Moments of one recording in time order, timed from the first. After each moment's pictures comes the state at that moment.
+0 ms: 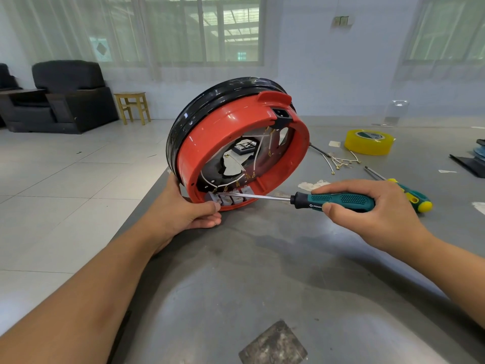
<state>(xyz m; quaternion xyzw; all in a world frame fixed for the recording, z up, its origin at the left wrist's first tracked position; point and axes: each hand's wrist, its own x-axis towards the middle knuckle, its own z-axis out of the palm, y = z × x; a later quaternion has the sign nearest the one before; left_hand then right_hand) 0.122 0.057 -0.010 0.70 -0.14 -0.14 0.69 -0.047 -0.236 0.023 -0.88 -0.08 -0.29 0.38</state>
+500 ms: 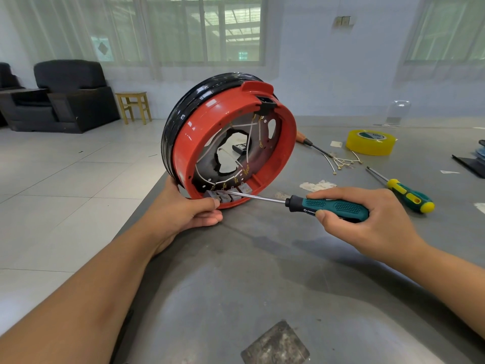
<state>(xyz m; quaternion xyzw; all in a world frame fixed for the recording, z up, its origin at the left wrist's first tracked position) 0.126 0.055 -0.014 0.68 -0.11 -0.14 0.72 -0.046 -0.230 0.012 -0.87 -0.13 -0.31 0.35</state>
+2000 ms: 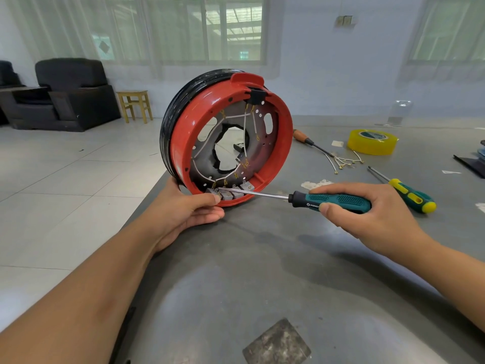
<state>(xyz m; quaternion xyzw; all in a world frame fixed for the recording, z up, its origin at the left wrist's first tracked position) 0.119 0.053 -0.005 0.65 -0.08 -0.15 0.74 -0.042 -0.236 0.013 -0.87 -0.06 -0.26 0.41</state>
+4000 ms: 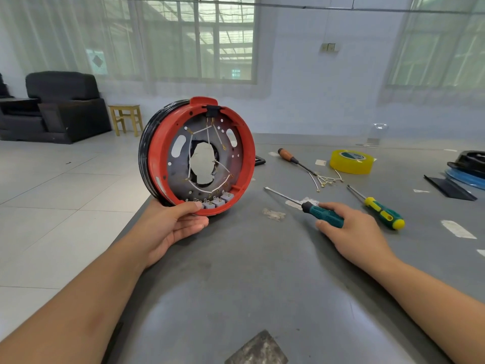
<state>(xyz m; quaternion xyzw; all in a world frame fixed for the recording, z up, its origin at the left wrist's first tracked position) 0.119 0.057 -0.005 0.62 -0.05 -0.13 0.77 -0.019 -0.281 -0.019 -0.92 0.17 -0.25 0.25</state>
